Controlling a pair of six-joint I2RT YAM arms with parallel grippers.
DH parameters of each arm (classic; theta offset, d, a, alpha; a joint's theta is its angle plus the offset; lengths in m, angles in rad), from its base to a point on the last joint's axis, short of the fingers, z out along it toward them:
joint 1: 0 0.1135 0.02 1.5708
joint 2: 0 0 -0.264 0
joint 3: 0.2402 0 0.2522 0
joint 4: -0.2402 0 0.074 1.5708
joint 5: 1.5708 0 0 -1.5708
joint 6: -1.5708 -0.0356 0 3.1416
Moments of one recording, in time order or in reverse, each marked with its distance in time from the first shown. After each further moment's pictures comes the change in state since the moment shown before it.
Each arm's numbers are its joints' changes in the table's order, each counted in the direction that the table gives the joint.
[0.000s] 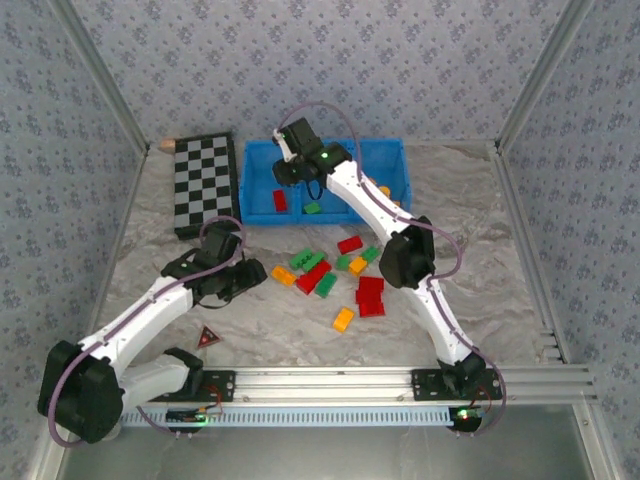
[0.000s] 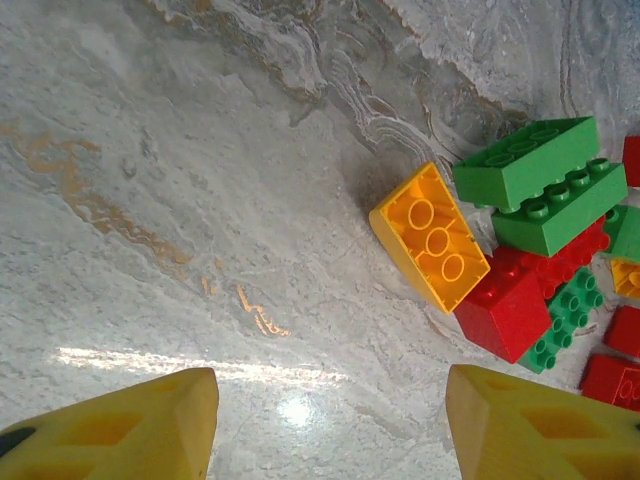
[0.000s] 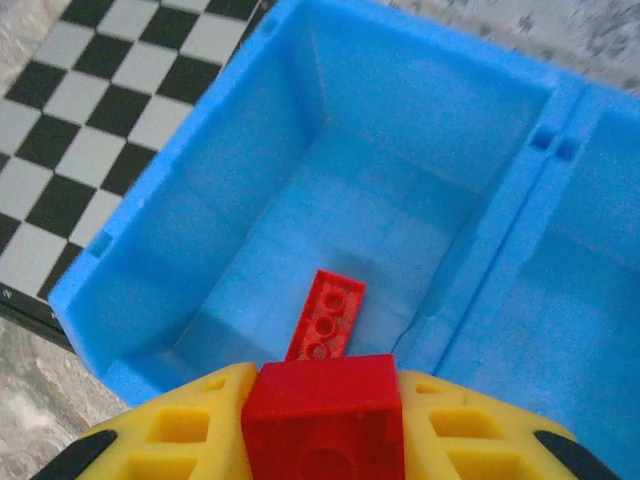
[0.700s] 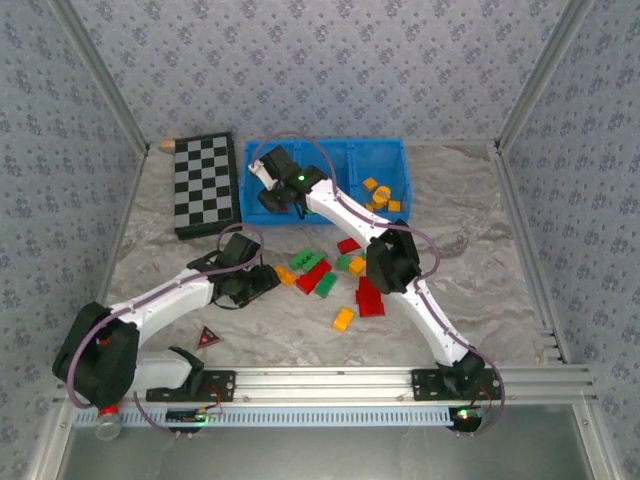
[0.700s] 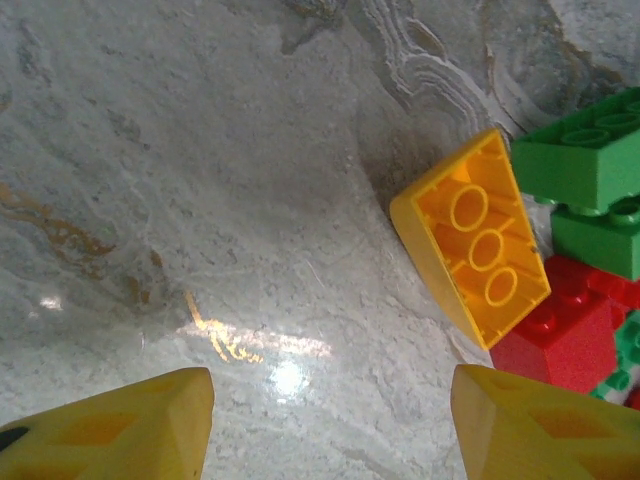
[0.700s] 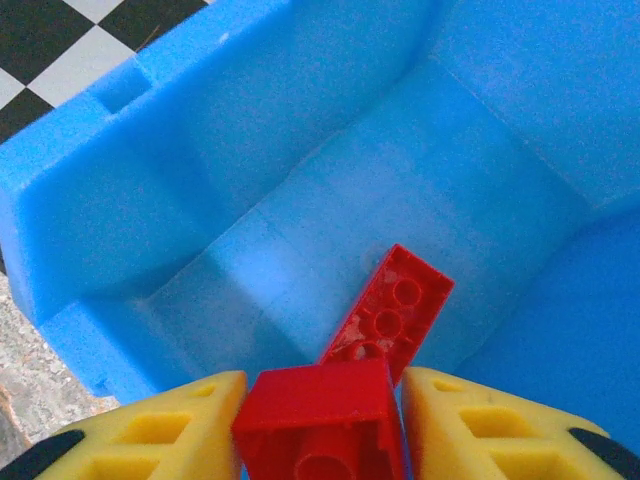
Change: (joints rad) left arm -0.087 -0.200 -0.030 0.149 -0.008 0.148; right arm 0.081 -0.092 -0.056 0.093 0.077 0.256
